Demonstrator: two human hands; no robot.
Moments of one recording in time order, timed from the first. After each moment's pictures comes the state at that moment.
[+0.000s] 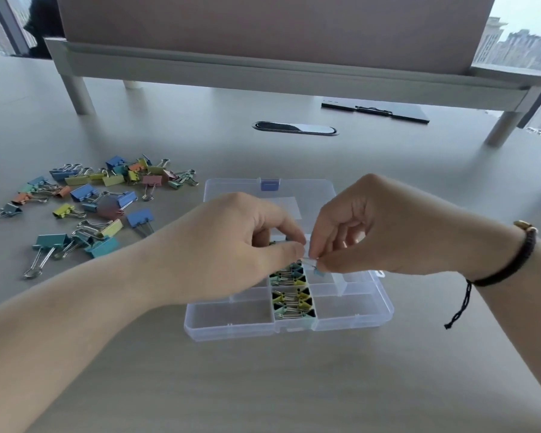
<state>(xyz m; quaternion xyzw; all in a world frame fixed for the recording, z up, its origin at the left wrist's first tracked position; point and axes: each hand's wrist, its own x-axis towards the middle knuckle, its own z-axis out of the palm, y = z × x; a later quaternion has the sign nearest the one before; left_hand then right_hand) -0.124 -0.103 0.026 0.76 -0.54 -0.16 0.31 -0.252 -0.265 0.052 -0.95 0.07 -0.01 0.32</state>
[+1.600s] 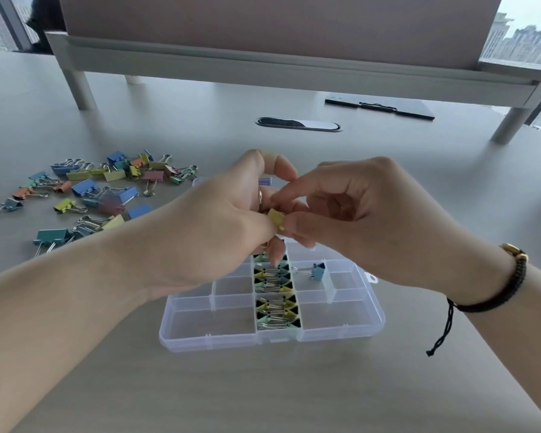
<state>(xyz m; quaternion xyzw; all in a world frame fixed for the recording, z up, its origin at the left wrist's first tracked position) -0.120 -0.109 0.025 0.59 -0.46 -0.36 0.56 -0.242 -0.249 0.037 -0.92 0.03 -0.19 0.34</state>
